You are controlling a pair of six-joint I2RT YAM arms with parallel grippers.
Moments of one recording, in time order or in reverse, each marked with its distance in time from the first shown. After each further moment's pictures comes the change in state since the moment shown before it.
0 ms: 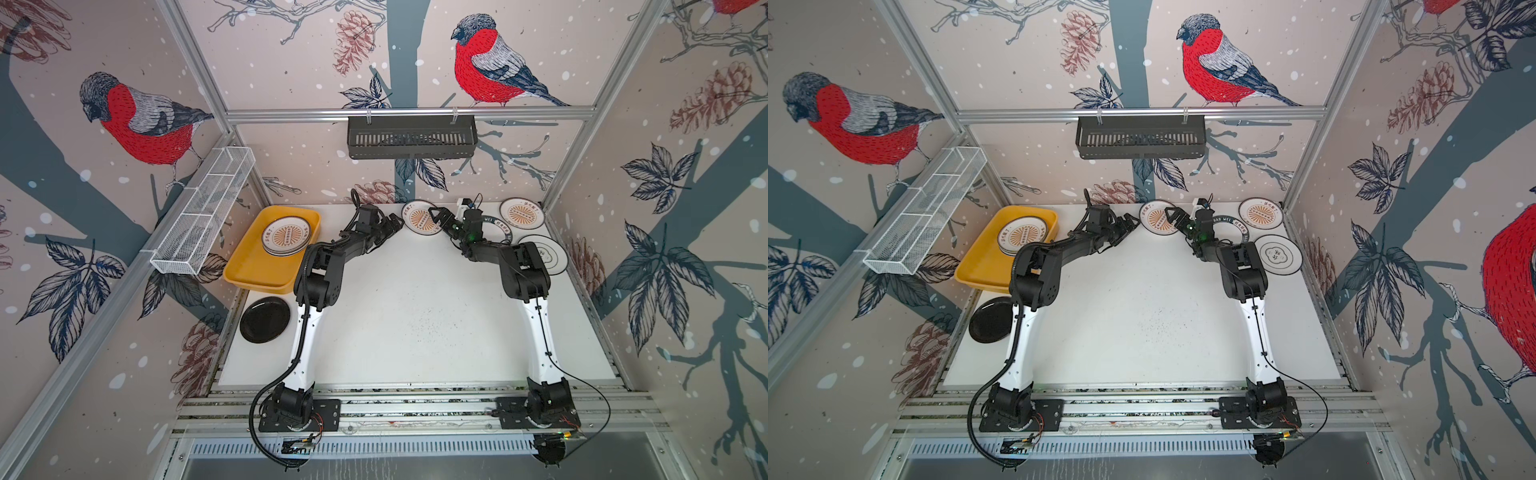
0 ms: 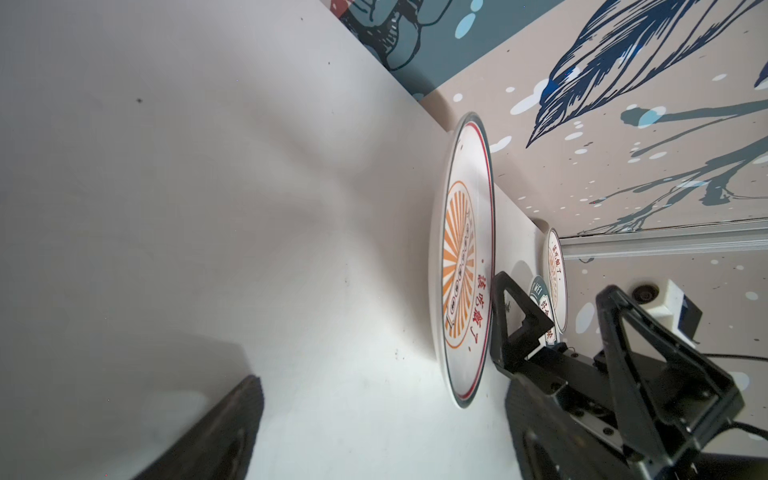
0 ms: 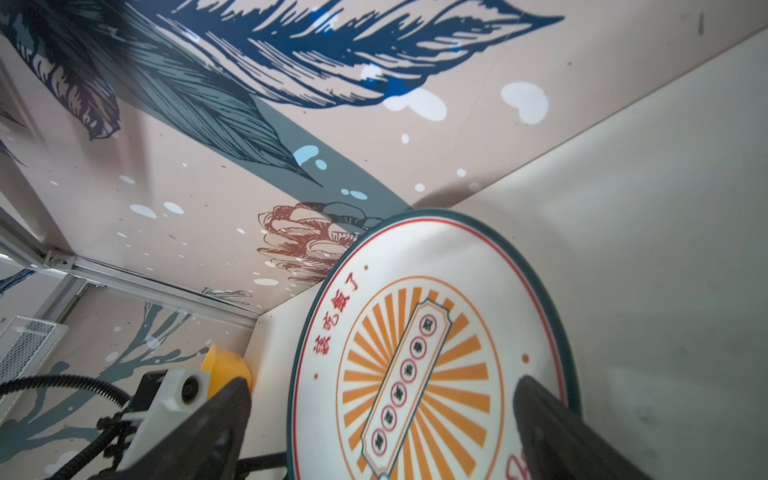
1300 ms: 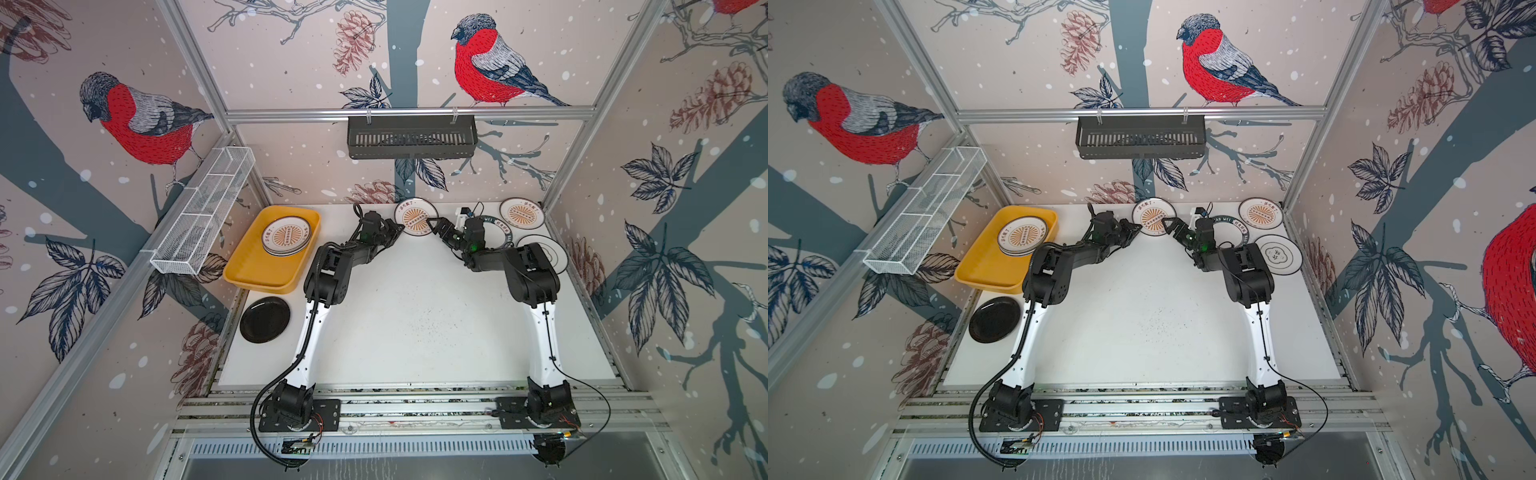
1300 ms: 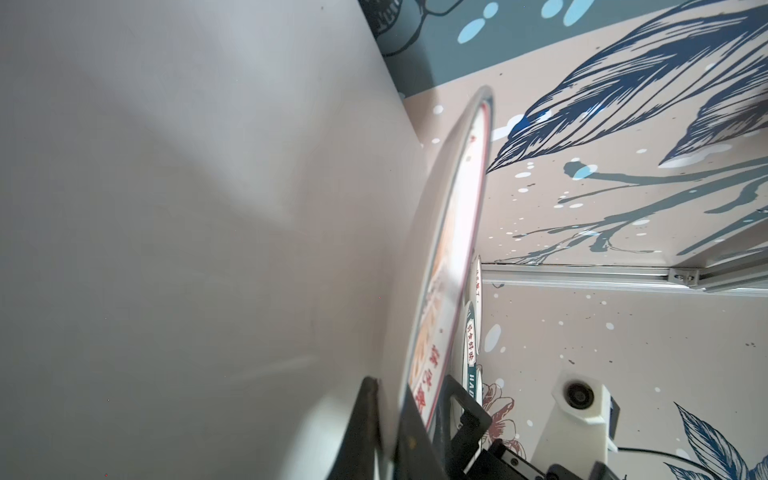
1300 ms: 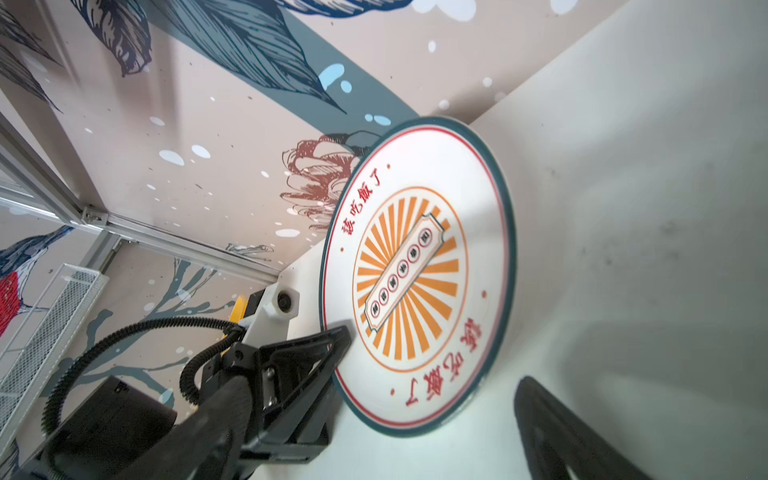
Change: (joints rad) left arm -0.012 0.133 -0.011 0.335 0.081 -0.313; right arm 0.029 -0.180 -0.296 0.087 -0.054 0.003
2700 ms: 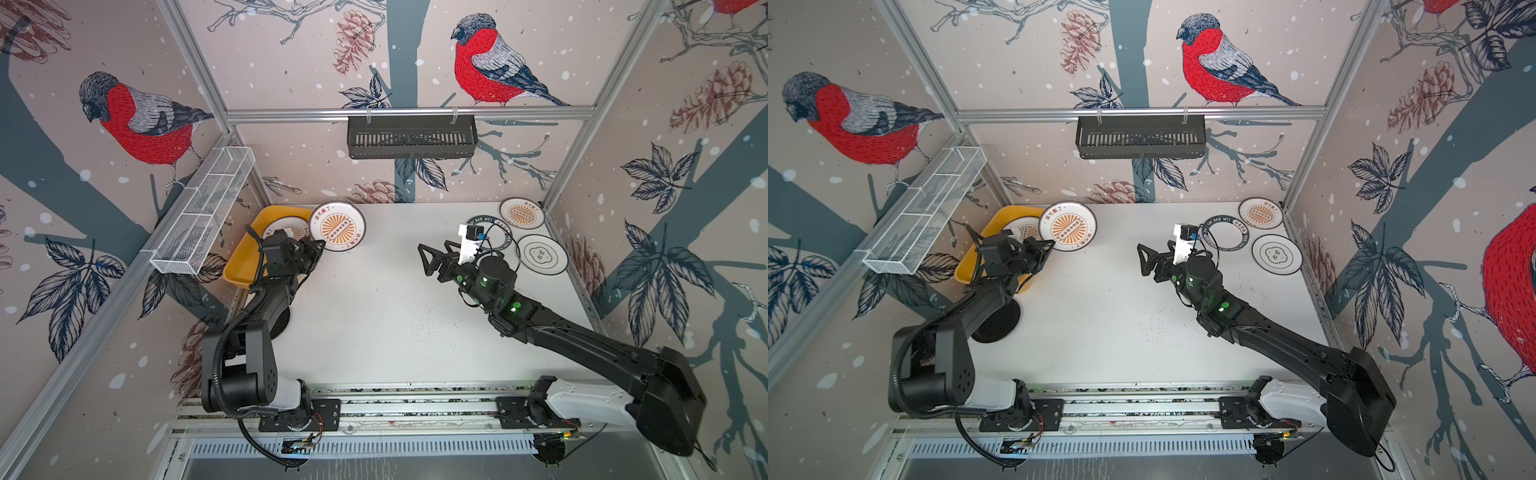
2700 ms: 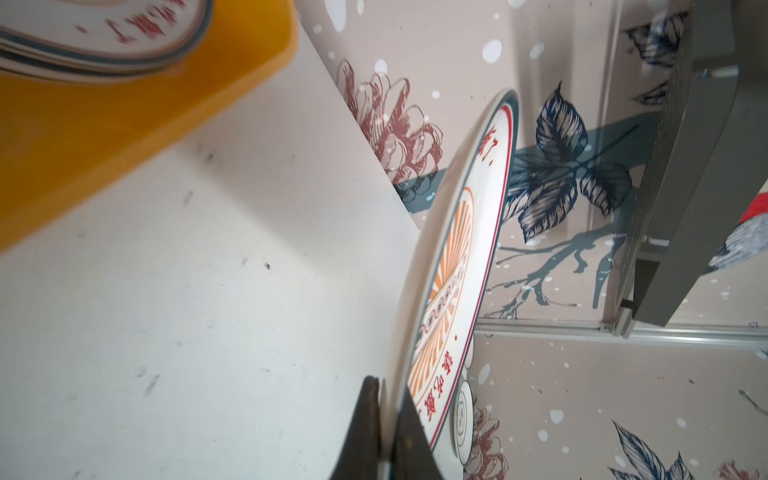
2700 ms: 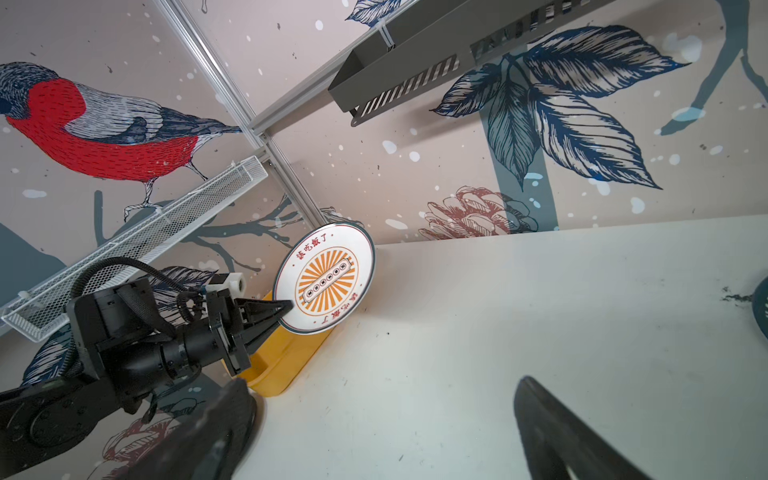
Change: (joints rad) left arm 0.489 -1.150 -1.004 -0.198 0.062 0.183; right arm 0.541 -1.155 -0.604 -0.379 0.633 -0.425
